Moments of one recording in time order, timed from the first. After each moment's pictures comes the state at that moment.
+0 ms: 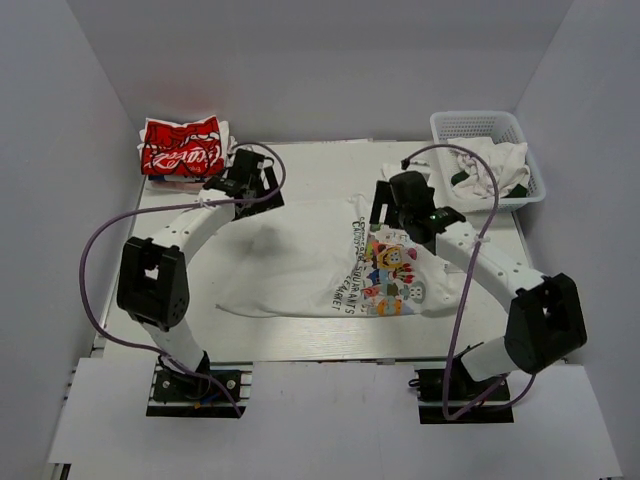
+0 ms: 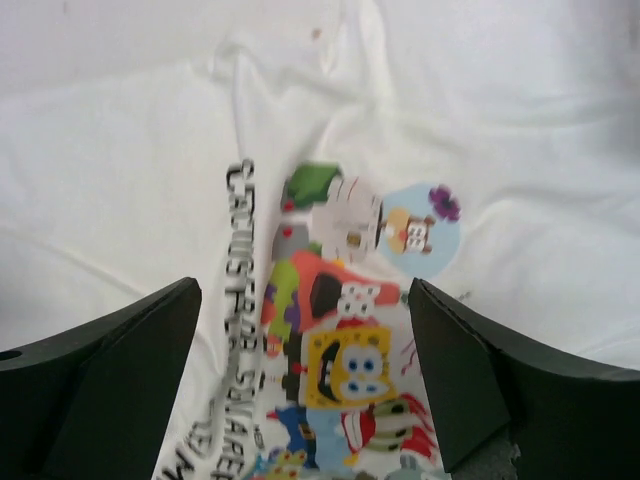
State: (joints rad) left arm -0.36 1.71 1.33 -0.52 -0.20 -0.54; right arm 0.53 1.42 1.04 -0.33 0.30 0.44
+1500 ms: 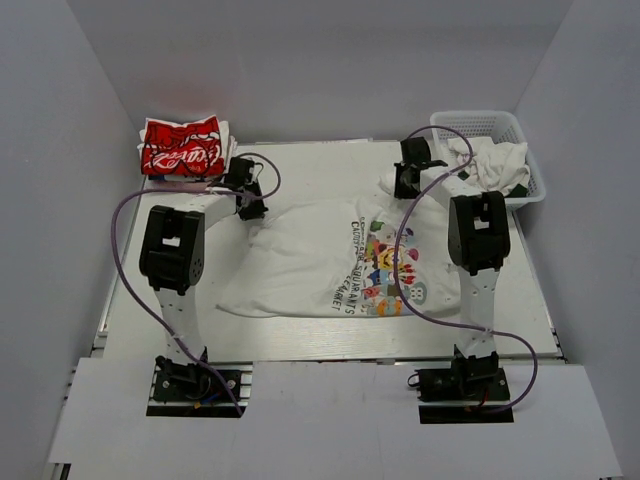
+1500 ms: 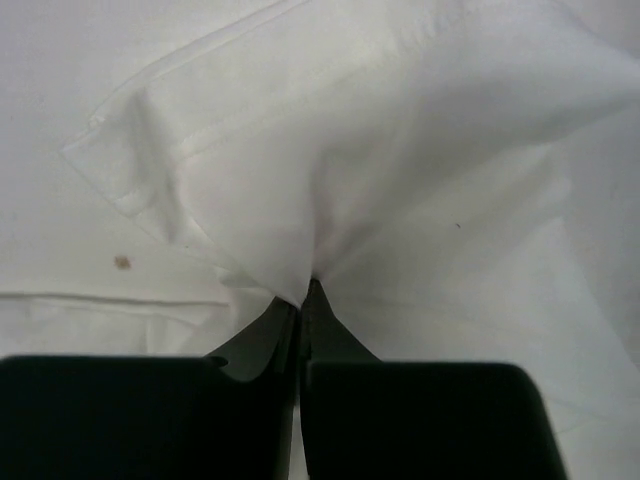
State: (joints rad) left arm -0.22 2.08 1.44 -0.28 0.00 -0.43; right arm 0.22 2.27 1.77 -0.42 0.11 0.21
